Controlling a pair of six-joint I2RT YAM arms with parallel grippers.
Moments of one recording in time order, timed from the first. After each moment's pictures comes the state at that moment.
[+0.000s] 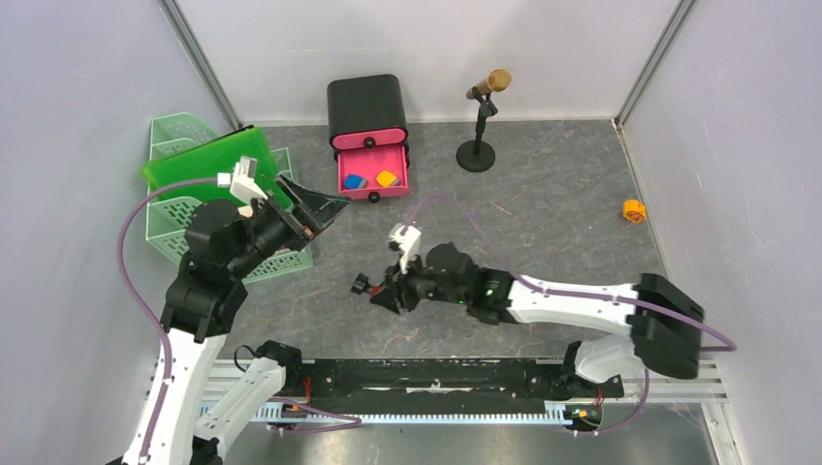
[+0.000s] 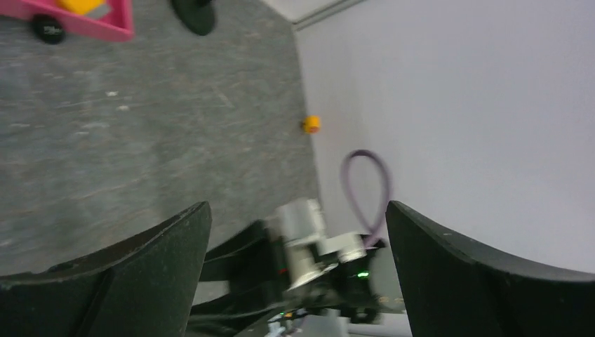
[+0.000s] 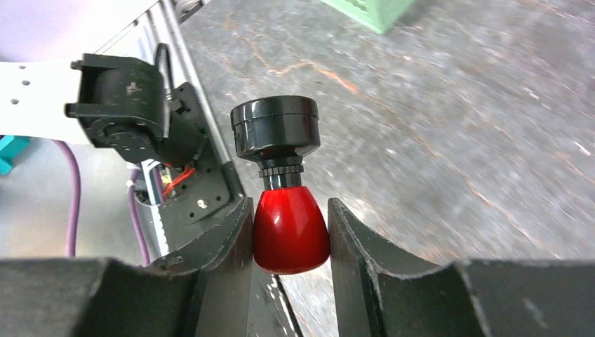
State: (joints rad) left arm -0.29 0.72 1.14 -0.59 0.34 -1.00; right arm 1.19 1.45 0.87 0.25 -0.11 0.34
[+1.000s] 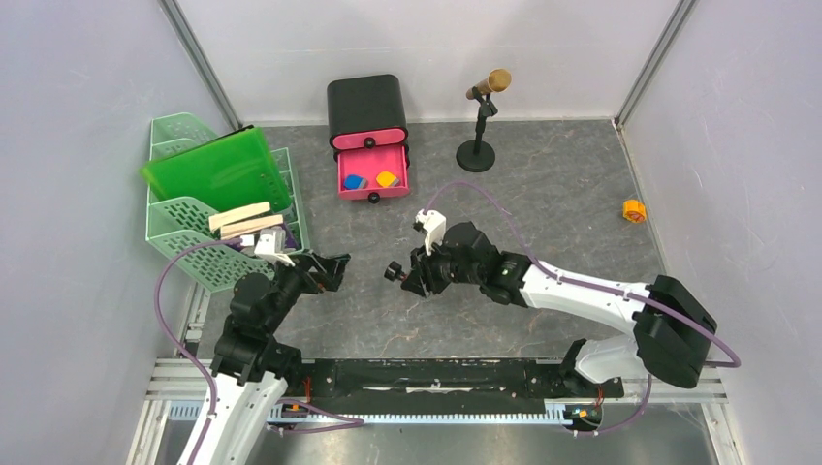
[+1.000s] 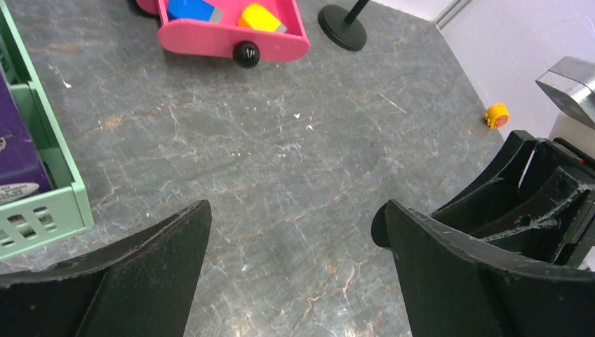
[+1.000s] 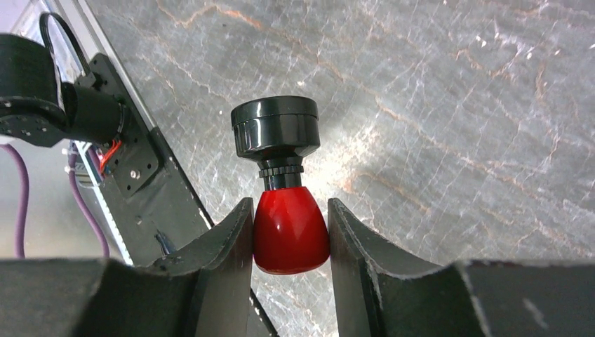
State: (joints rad) left arm -0.28 0.21 0.37 -0.33 0.12 -0.48; right arm 0.97 1.34 0.79 0.02 -0.17 0.36
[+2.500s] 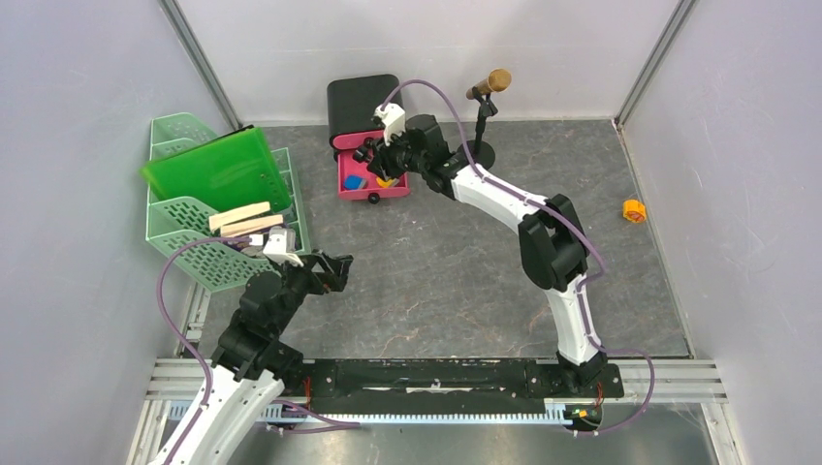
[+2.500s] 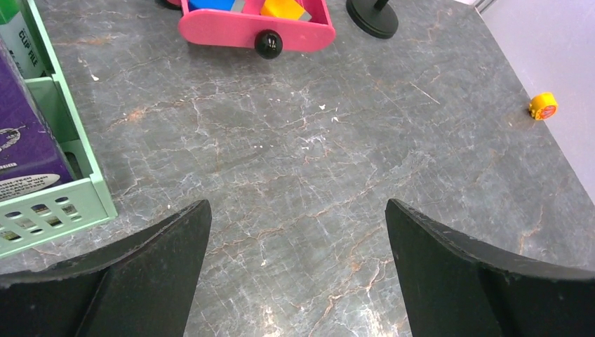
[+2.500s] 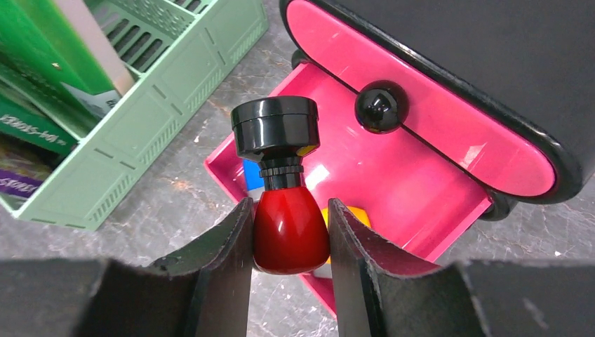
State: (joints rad) left arm -0.44 0.26 0.37 -0.31 -0.11 -0.44; right arm 0.67 2.15 1.82 -0.02 -0.26 0.01
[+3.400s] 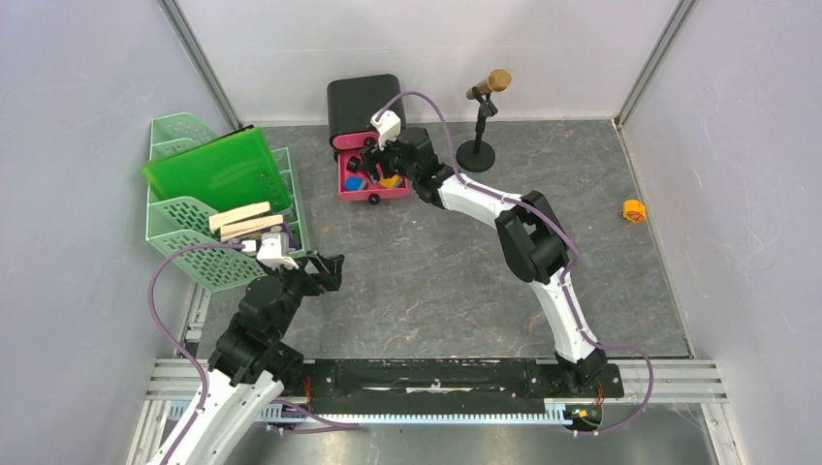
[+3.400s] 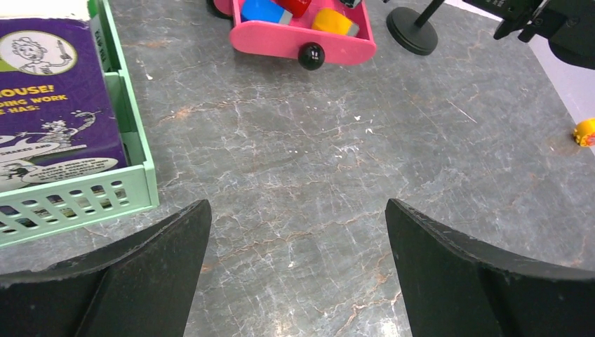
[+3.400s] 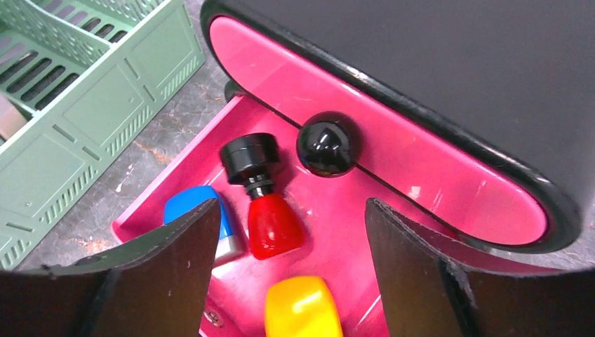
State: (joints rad) left arm -0.50 0.21 0.37 -0.37 -0.26 -0.44; right arm 0.68 2.31 1.83 0.24 -0.11 -0.05
